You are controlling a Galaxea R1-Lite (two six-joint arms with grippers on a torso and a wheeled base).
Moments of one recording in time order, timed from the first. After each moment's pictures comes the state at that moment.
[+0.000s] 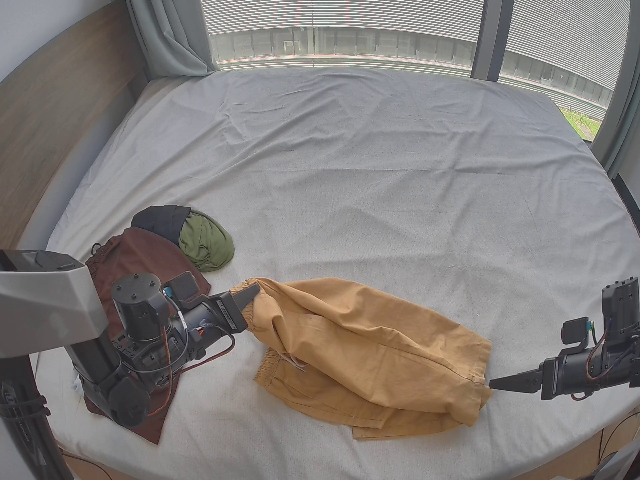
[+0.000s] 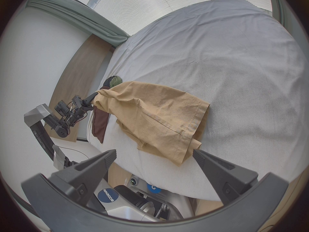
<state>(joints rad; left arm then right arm) -0.40 2.10 -0.43 -1.55 -0.18 -0.58 0.14 1.41 -0.30 -0.29 0.49 0.23</state>
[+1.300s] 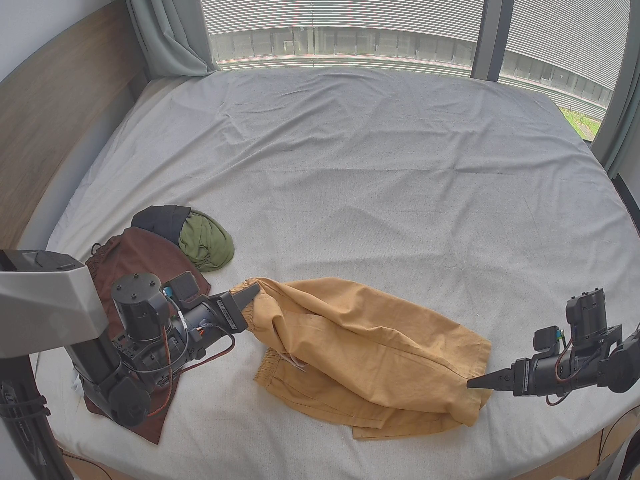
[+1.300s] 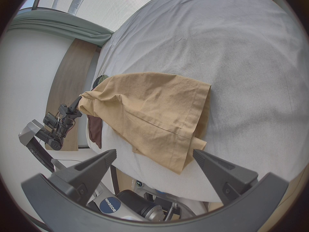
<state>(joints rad) -0.40 2.10 -0.43 -1.55 -0.18 -0.58 0.15 1.70 -0.27 -0.53 0.51 0.35</state>
